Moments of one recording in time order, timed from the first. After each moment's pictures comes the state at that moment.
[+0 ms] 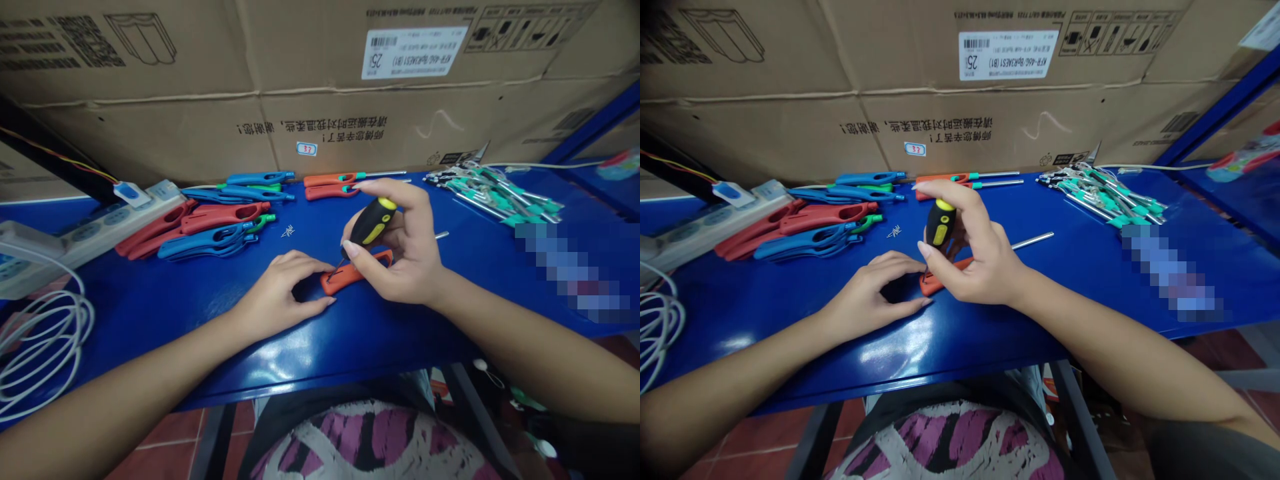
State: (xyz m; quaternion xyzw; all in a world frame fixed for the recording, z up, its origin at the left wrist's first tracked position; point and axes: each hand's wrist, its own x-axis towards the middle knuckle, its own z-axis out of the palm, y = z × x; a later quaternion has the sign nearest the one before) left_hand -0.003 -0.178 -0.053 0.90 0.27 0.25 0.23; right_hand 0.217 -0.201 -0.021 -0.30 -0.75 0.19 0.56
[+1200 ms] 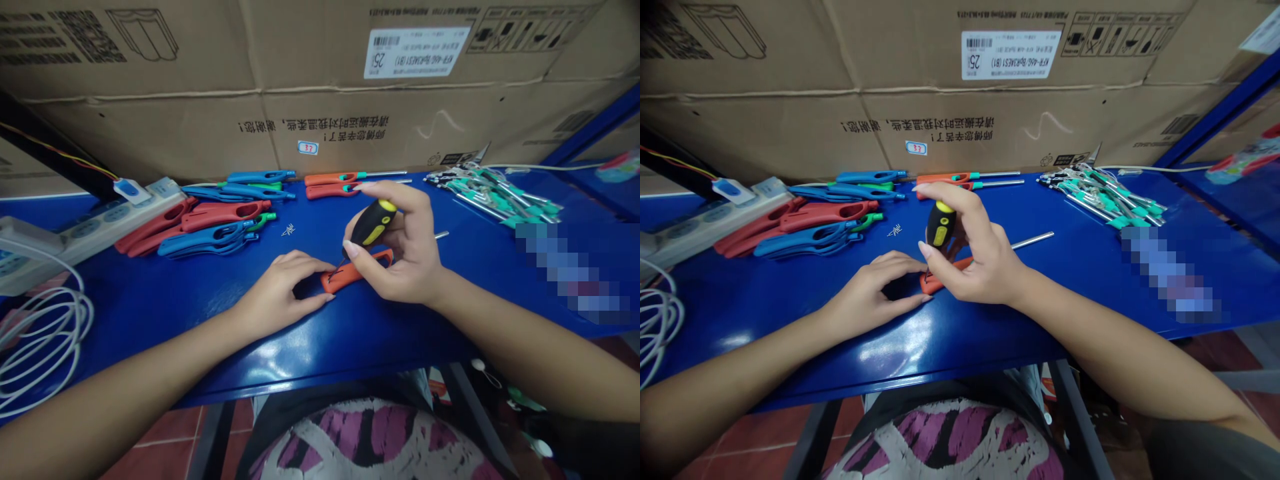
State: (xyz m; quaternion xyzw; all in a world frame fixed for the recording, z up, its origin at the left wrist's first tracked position) left_hand -0.002 -0.177 -0.057 0.90 0.26 0.26 0.24; right_hand 0.216 -0.202 -0.024 -0.29 -0.75 0.18 0.57
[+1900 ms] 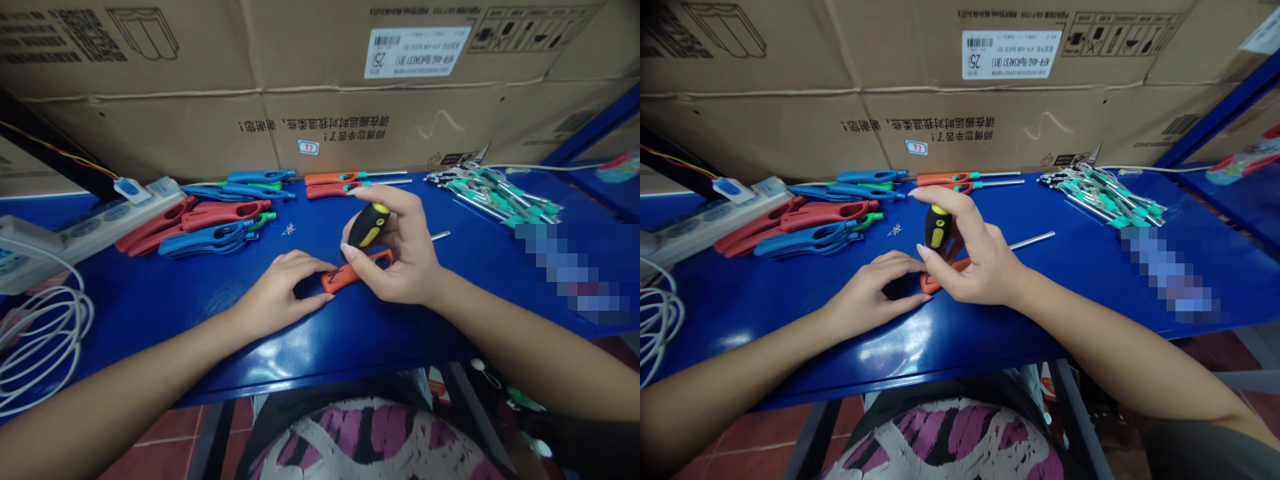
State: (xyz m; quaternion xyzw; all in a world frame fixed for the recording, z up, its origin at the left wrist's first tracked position) left_hand -0.002 -0.177 -0.056 0.90 0.26 0.25 0.24; right_hand 0.220 -0.201 -0.026 -0.31 -0.77 0.16 0.54
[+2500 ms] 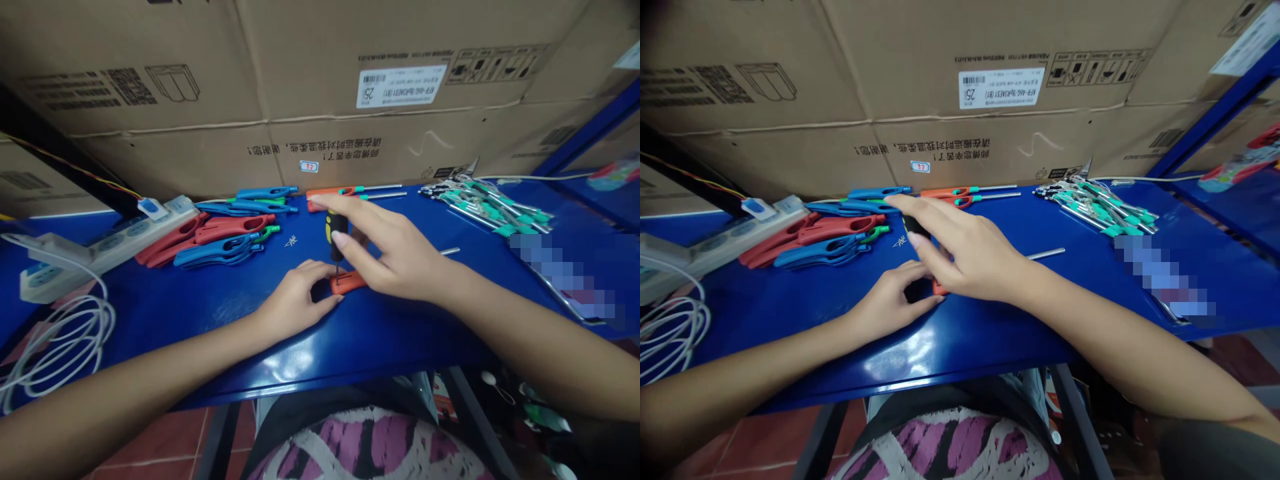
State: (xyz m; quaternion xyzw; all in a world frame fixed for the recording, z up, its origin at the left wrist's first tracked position) left_hand 0.023 -0.184 -0.055 0.87 0.31 0.27 0.27; right_hand 0.225 -0.194 0.020 -0.33 -0.87 0.04 0.37
